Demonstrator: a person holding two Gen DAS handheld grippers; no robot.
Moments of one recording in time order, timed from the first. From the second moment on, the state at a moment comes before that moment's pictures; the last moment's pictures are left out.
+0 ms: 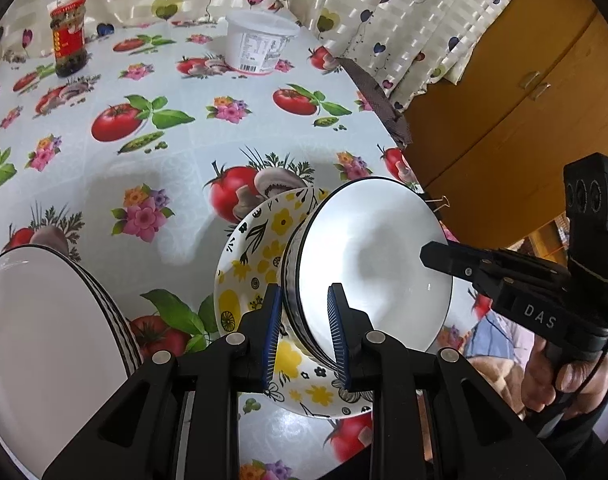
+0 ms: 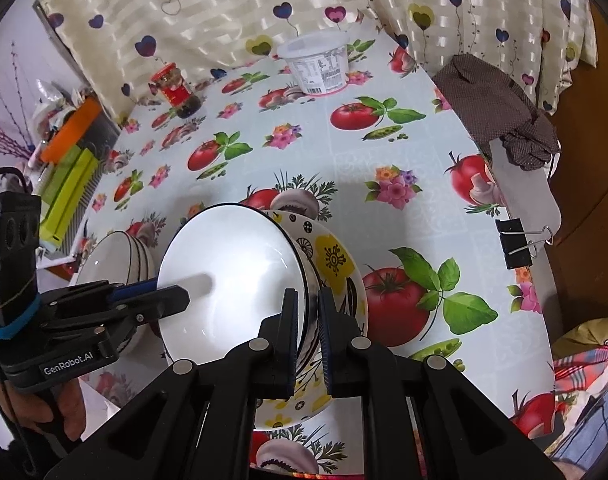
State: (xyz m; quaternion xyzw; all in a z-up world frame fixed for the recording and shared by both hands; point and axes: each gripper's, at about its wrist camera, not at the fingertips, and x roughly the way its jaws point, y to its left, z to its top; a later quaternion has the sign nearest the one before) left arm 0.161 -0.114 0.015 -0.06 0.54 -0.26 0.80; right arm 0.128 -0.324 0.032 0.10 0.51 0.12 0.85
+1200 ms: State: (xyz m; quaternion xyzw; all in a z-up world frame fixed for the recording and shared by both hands) left arm 0.143 -0.113 0.012 -0.04 0.46 -0.26 0.85; right arm 0.087 -0.314 0.022 0.12 0.44 0.07 0.89
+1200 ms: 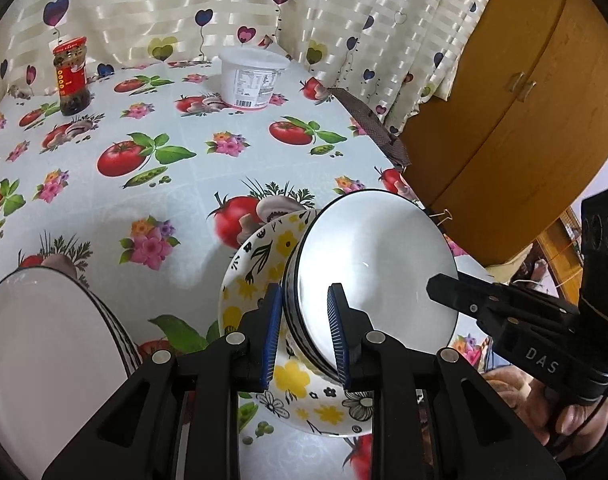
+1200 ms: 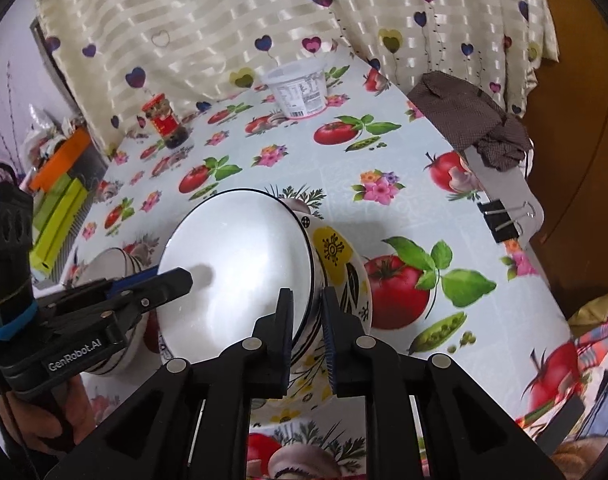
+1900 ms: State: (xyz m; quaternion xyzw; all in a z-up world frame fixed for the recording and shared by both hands) left arm 0.130 -0.112 0.024 -0.03 0.47 -0.27 0.84; right arm 0.083 -0.313 0.027 0.11 0.47 0.08 0.87
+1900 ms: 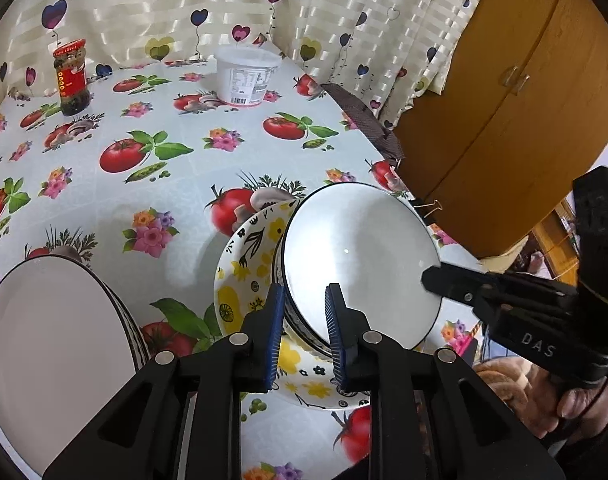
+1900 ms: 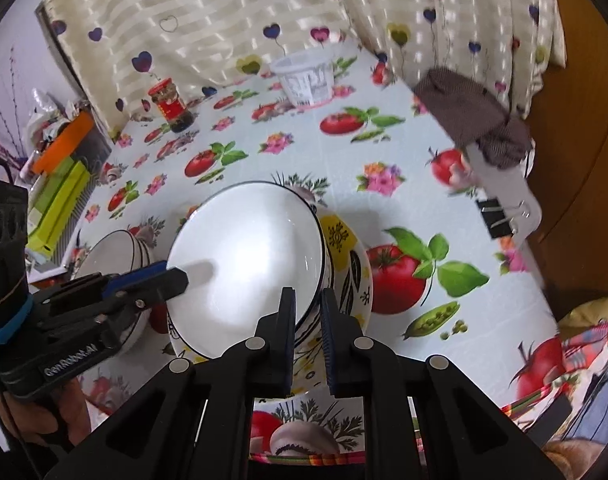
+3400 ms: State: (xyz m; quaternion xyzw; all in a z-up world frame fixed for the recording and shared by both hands) left arm 0.143 -0.076 0.007 -0.08 0.49 -0.20 0.84; right arm 0.082 -0.360 0.003 0.18 0.46 0.09 0.86
